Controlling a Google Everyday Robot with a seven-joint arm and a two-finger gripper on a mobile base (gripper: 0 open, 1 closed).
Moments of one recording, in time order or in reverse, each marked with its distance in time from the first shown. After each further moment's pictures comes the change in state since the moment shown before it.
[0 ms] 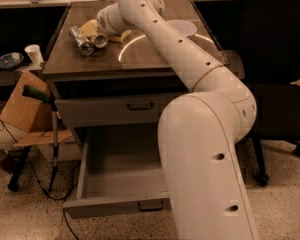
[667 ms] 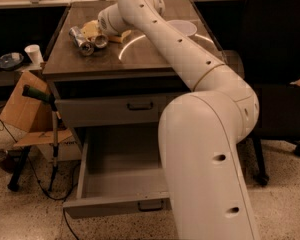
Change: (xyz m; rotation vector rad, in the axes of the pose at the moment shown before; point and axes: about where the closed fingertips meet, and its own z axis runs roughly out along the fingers) arm 0.002 -0.003 -0.002 0.027 0.013 -0.002
